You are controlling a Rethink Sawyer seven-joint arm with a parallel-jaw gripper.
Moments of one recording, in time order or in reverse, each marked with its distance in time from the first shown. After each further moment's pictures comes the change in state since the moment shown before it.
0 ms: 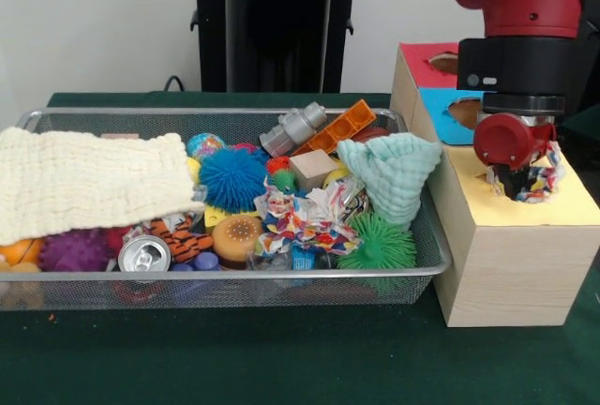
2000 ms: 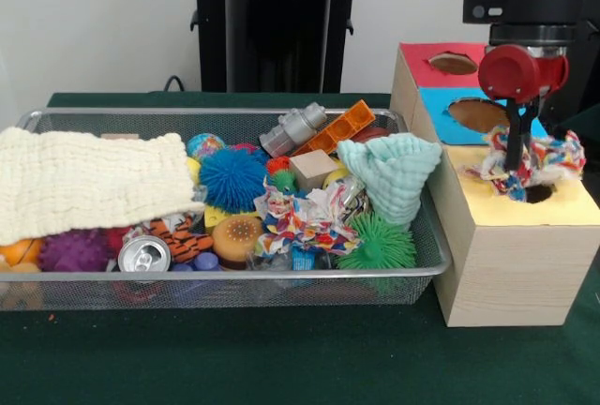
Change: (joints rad) arm -0.063 -0.191 0.084 0.136 0.007 0.118 0.000
